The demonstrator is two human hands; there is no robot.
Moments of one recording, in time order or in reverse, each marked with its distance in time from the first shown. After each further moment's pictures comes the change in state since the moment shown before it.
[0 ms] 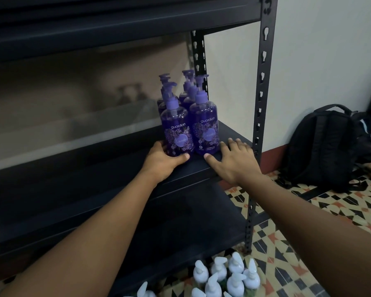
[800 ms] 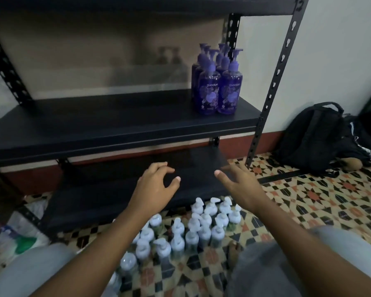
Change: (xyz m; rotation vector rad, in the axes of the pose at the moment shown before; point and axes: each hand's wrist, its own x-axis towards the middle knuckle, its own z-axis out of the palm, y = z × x) left_hand -0.271 -0.102 -0.066 0.295 0.016 0.121; right_hand -0.242 -0.046 0.003 0.452 -0.178 -0.009
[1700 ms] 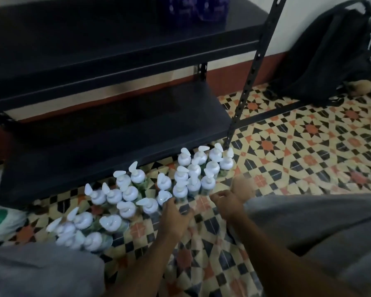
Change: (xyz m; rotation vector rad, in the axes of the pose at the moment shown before) left_hand -0.082 -0.074 0.236 -0.226 -0.359 -0.578; right_hand -0.043 0.174 0.183 0.222 -0.290 0.790
